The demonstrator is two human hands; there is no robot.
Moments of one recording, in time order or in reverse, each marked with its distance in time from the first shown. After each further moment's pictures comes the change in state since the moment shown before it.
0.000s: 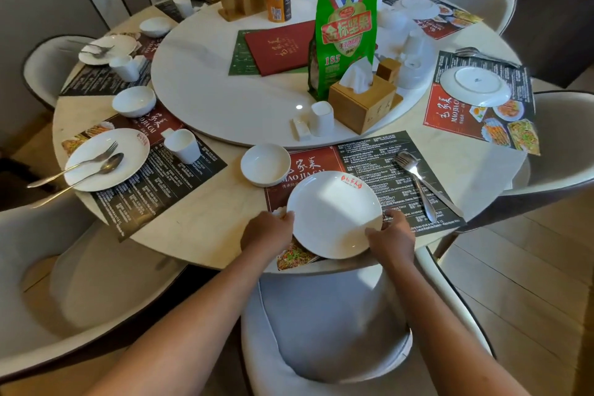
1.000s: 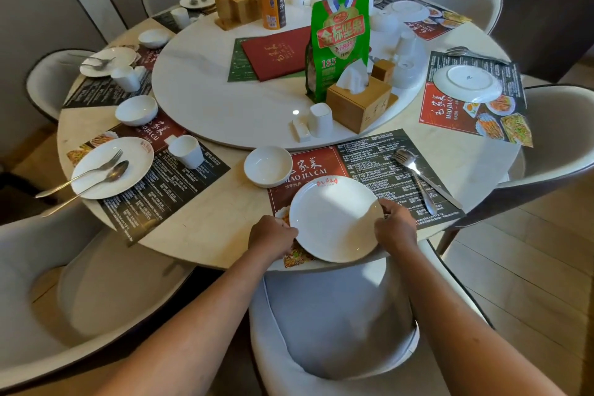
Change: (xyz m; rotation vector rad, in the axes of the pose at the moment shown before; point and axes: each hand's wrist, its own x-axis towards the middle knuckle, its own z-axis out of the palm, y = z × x) left_hand -0.007 -0.011 -0.006 -0.192 -0.117 0.030; right_hand 0.009 -0.006 -0.003 -0.064 -0.031 -0.072
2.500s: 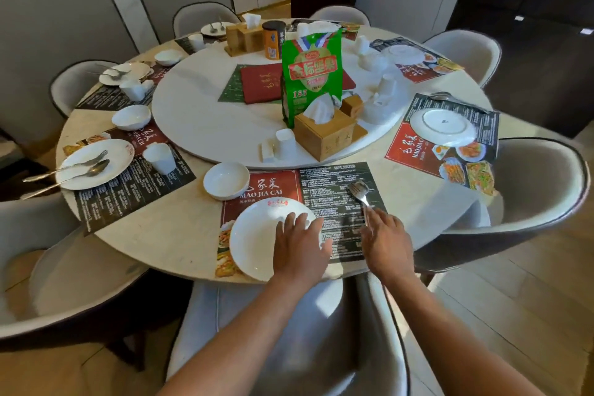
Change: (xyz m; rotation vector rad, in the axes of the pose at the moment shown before) left_hand -0.070 0.120 0.147 0.508 0.334 0.471; right_hand 0.067 0.052 -0.112 -0.520 0.026 -0.574
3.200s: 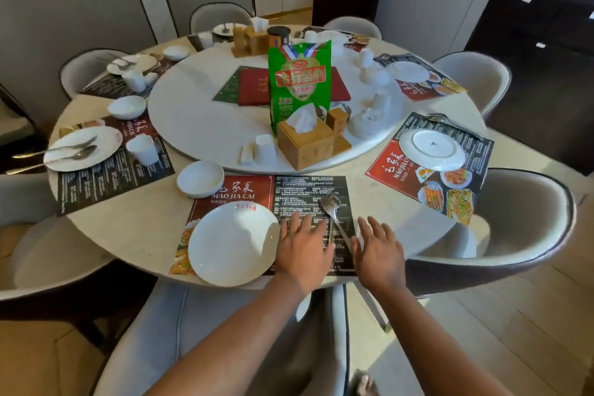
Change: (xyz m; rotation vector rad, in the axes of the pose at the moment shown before) left_hand 0.030 0.092 0.032 0.118 0.106 0.006; right_hand 0.033 0.075 -0.025 -0.134 -0.050 -0.121
